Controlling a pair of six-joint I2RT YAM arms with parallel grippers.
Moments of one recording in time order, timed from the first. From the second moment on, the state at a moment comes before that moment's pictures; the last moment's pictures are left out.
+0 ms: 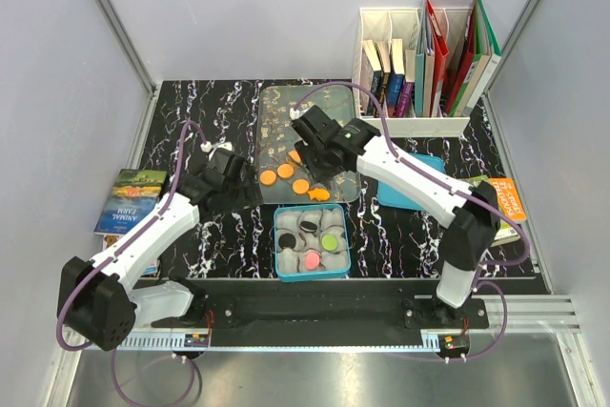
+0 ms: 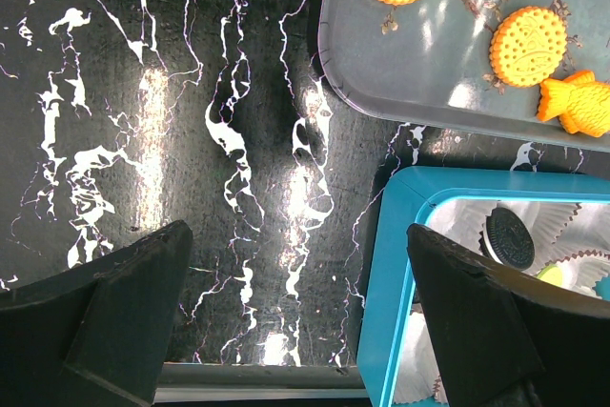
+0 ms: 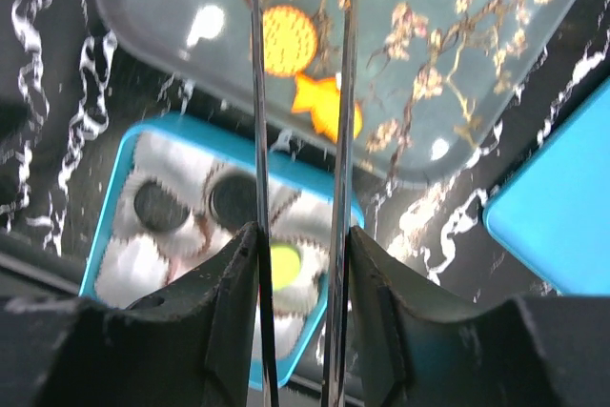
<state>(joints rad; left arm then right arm) -0.48 1.17 0.87 -0.72 -0.21 -0.65 0.87 1.77 1.74 -0.98 0.21 0.32</state>
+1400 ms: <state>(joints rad) -0.48 1.17 0.87 -0.72 -0.20 -0.65 0.78 1.97 1.78 -0.86 0.16 0.28</state>
